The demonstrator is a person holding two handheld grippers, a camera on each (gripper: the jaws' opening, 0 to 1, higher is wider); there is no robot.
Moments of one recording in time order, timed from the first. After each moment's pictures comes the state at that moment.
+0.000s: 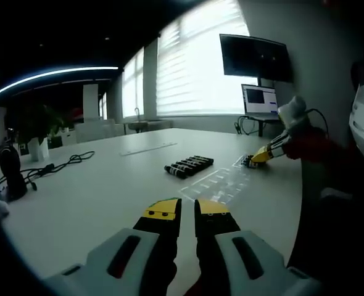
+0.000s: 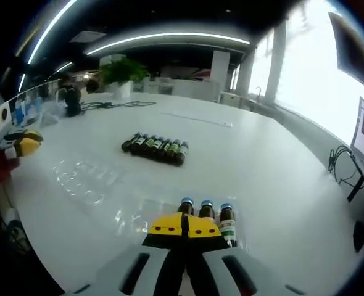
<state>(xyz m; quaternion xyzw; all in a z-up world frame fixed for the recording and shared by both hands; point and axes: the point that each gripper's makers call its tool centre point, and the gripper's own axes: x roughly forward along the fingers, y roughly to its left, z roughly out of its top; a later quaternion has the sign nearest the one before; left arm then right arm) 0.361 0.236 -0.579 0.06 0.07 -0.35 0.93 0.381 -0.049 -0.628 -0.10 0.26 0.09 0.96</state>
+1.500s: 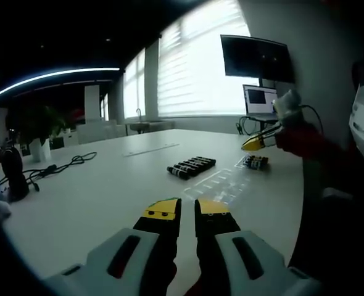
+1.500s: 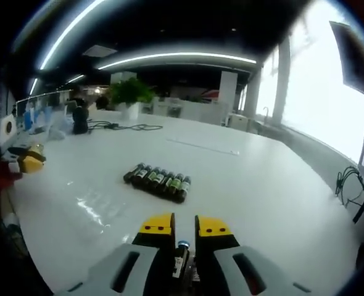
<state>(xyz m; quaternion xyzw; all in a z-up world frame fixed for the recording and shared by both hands) 0.363 0.241 -0.578 0.06 0.07 -0.34 0.94 0.419 -0.037 -0.591 -0.10 0.19 0.13 0.97</state>
